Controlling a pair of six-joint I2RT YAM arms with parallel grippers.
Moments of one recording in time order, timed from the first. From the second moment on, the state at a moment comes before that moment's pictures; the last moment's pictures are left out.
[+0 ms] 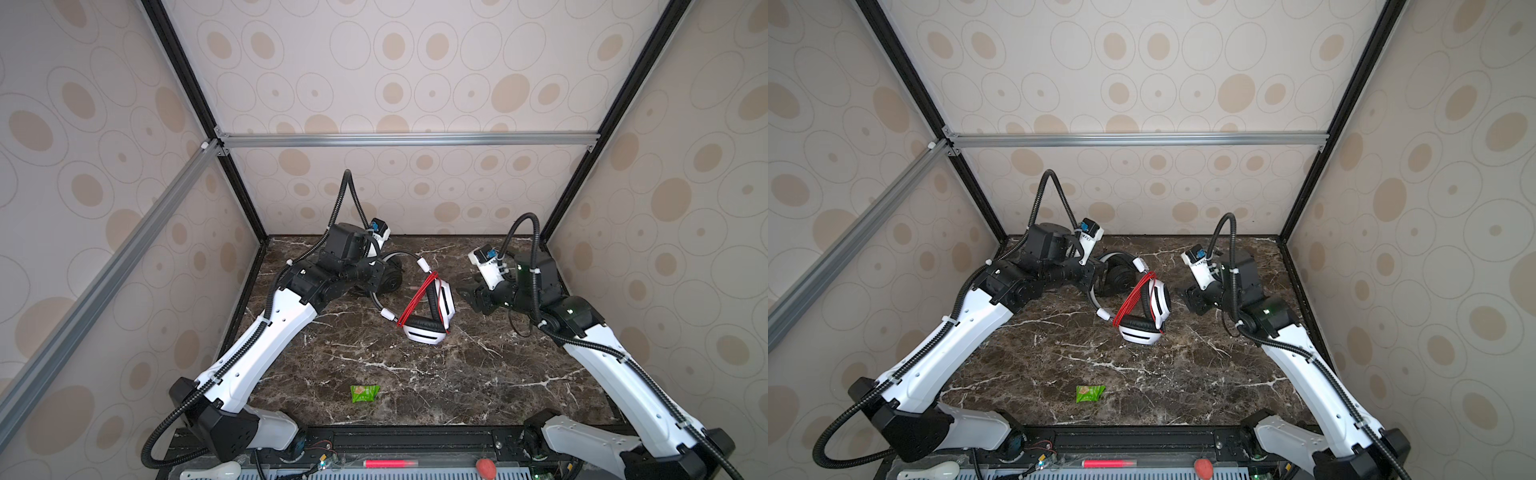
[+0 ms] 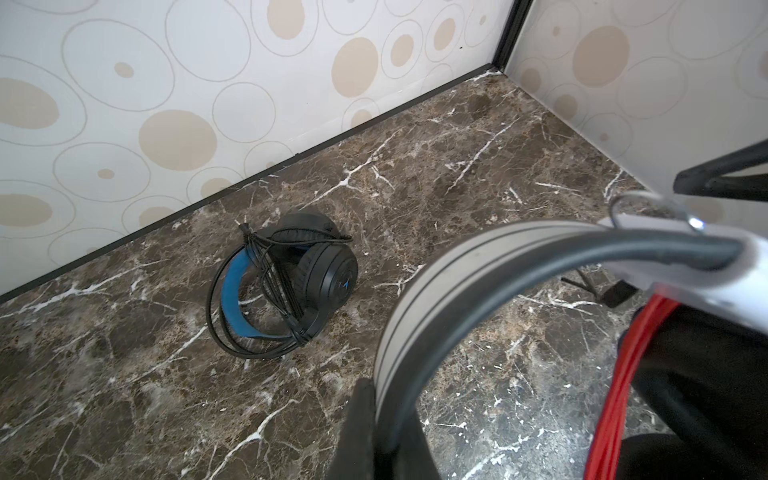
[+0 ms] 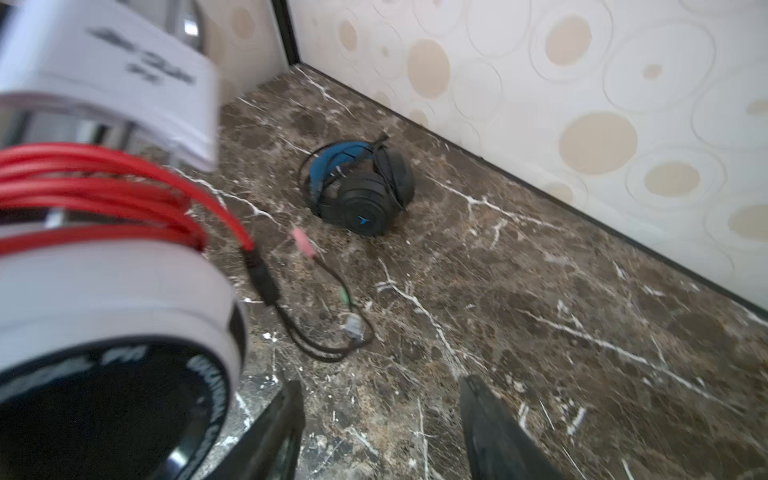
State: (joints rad) left arm -0.59 1.38 1.56 -0.80 0.04 -0.02; right arm 0.41 1.04 1.14 -0.59 -0.28 -0.18
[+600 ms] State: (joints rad) left arm -0.59 1.39 1.66 -0.88 0.21 -0.01; right arm 0.40 0.90 1.05 -0.53 -0.49 -0.26
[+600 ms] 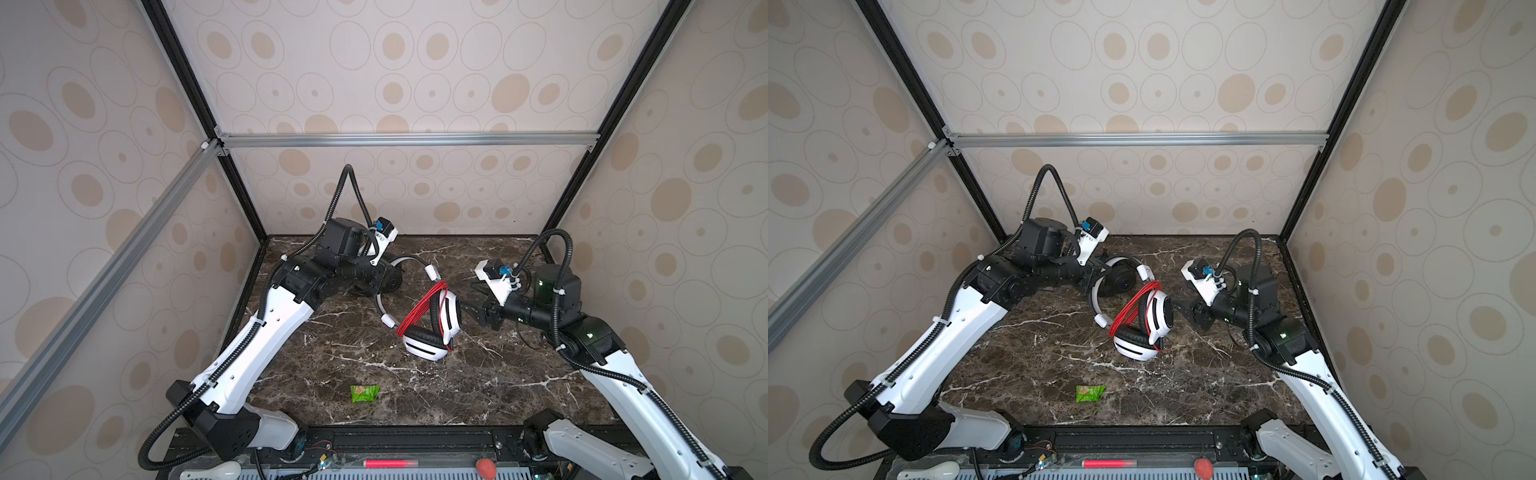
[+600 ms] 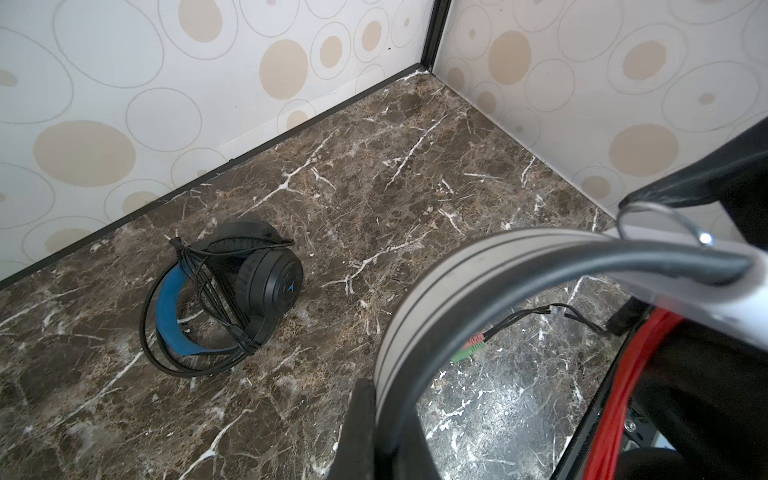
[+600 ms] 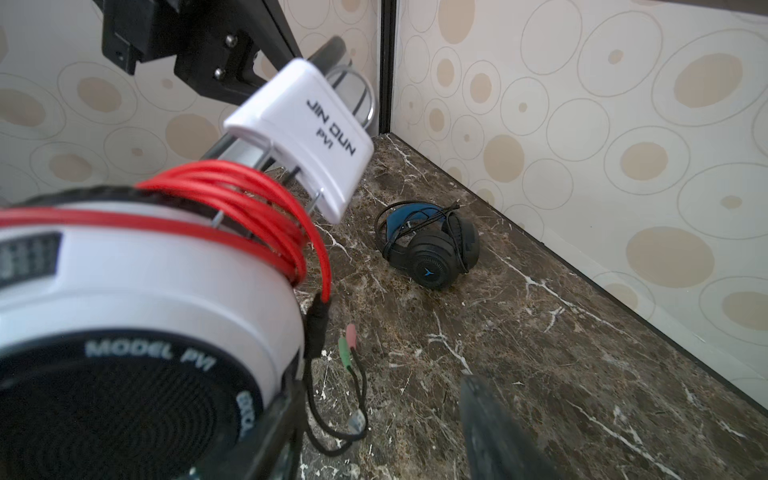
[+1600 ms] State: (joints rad) left arm -0.60 1.43 1.71 -0.88 0.27 -0.03; right arm 0.40 0.82 0.80 -0.35 -0.50 -0.14
